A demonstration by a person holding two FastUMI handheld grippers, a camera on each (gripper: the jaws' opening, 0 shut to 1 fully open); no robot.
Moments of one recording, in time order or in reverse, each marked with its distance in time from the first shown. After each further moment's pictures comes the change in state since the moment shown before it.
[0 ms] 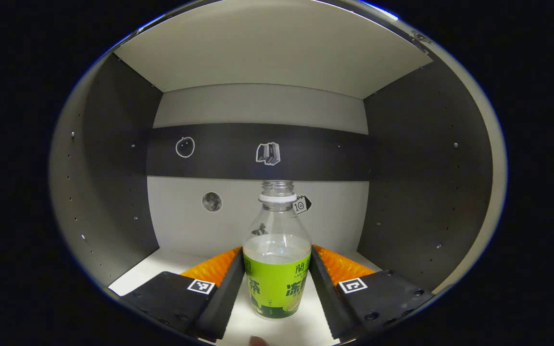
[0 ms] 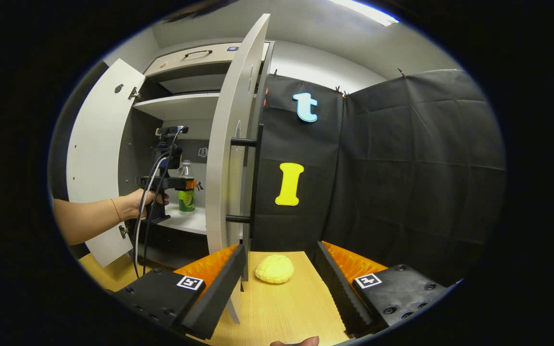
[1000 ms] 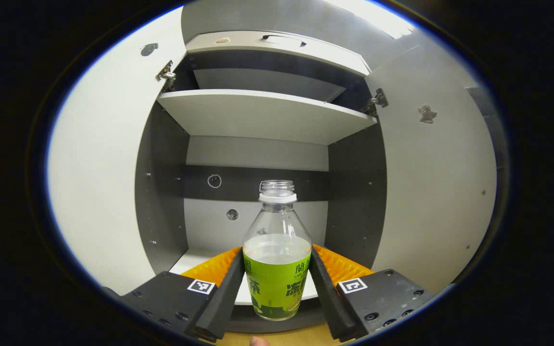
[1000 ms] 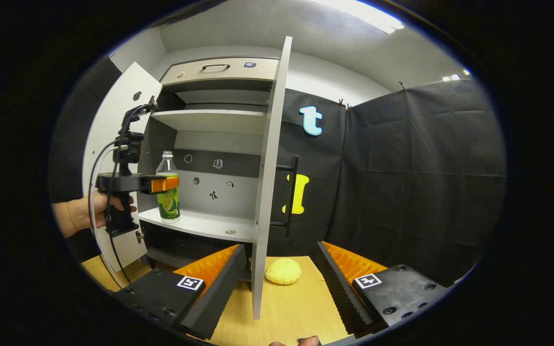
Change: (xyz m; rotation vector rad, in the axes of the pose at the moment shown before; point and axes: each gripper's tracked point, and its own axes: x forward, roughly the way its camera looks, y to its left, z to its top) left arm -0.227 0.018 0.037 0.013 -0.121 -0.111; right arm -0.063 0.043 0.023 -0.009 -0.055 0.009
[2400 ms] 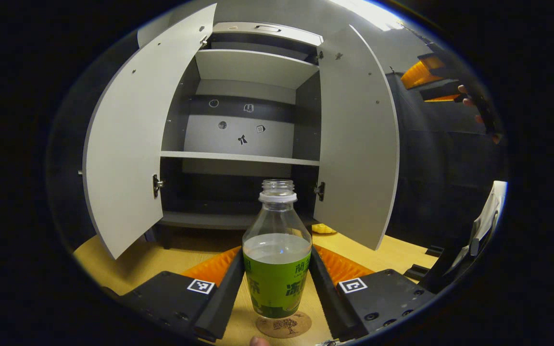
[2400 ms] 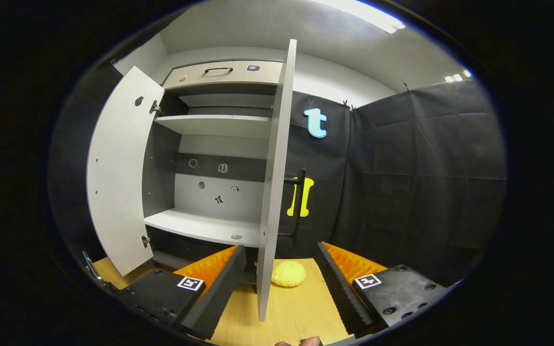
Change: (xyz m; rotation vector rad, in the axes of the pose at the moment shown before) left arm -0.207 -0.090 -0.297 -0.060 0.188 -0.077; right arm 0.005 0.007 0.019 0.010 0.004 0.032
